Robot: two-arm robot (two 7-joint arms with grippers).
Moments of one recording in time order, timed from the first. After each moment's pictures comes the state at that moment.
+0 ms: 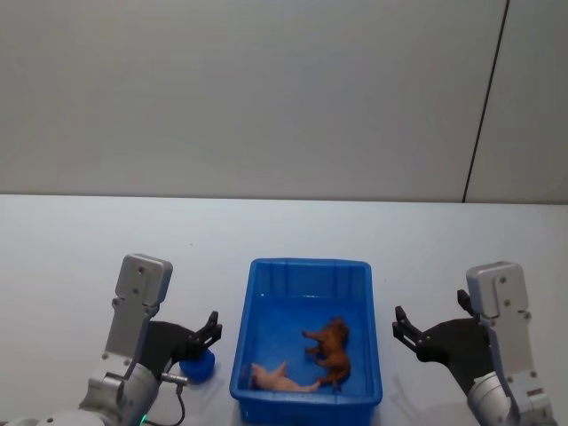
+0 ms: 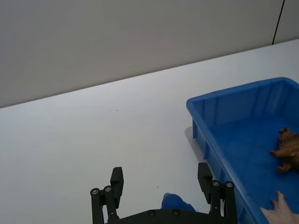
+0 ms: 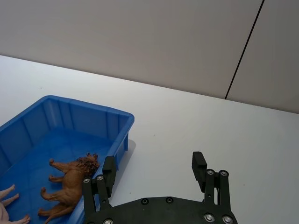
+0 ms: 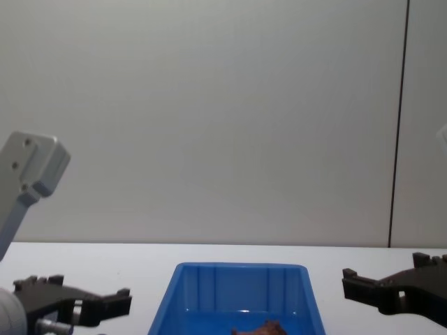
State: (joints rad) left arm -0.13 0.43 0.40 -1.59 -0.38 0.25 0.17; right arm -0.02 0.14 -0.29 -1.67 0.03 0.23 -0.07
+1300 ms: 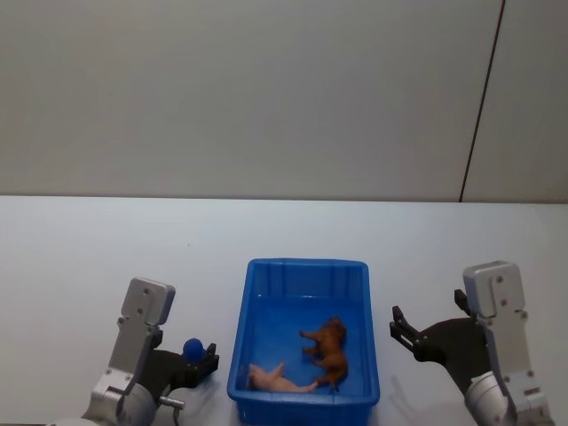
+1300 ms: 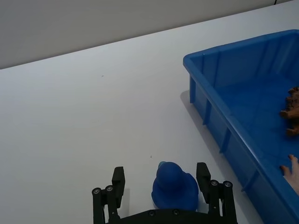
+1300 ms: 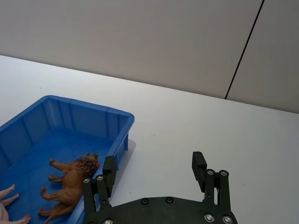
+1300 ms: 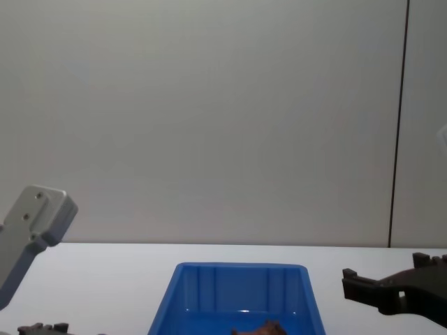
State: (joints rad) left arm -0.15 0.39 0.38 -1.46 -0.36 0.29 0.08; right arm -0.02 0.14 -0.29 -1.67 0.03 0.23 -0.07
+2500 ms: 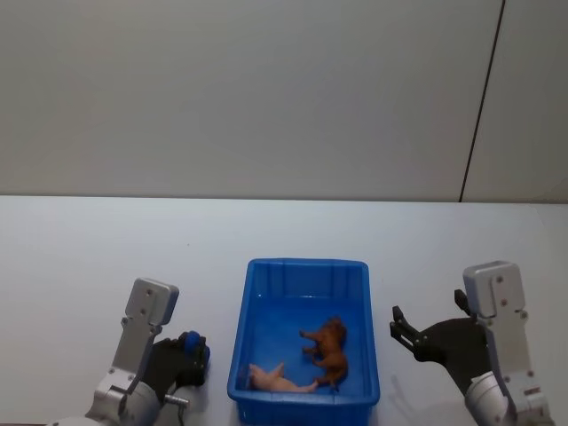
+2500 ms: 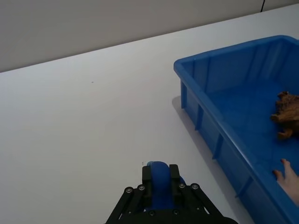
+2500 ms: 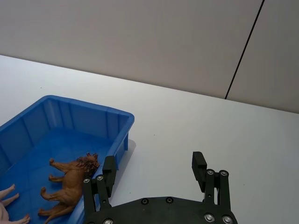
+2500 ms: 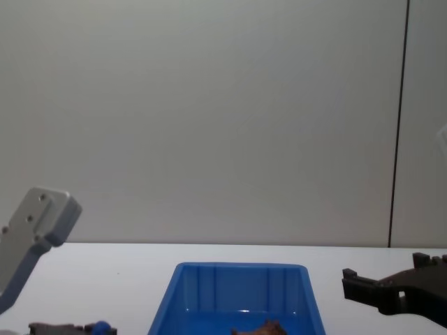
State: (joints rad) left arm -0.17 0.37 0.37 -1.41 -0.34 0.24 0.01; right arm -0.02 0.14 -0.29 -1.67 0.03 0.23 -0.07
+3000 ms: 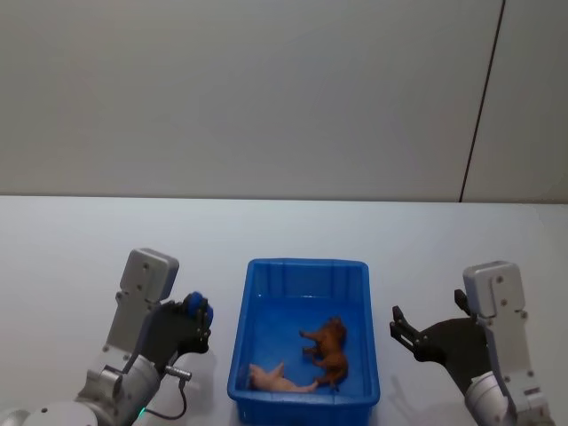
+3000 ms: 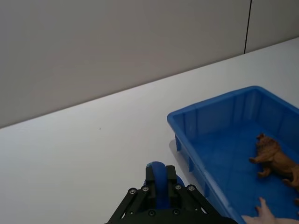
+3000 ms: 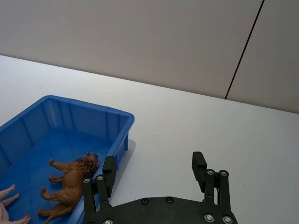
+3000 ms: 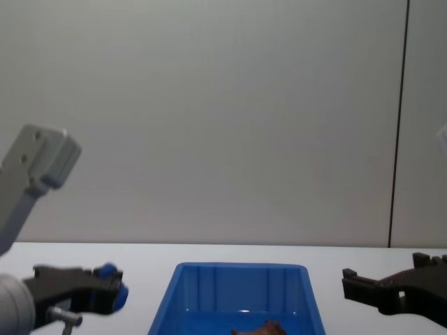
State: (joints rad) left arm -0.14 0.40 0.36 -1.56 -0.29 0.21 0.01; right arm -0.02 0.14 -0.29 -1.67 0.03 0.23 -0.07
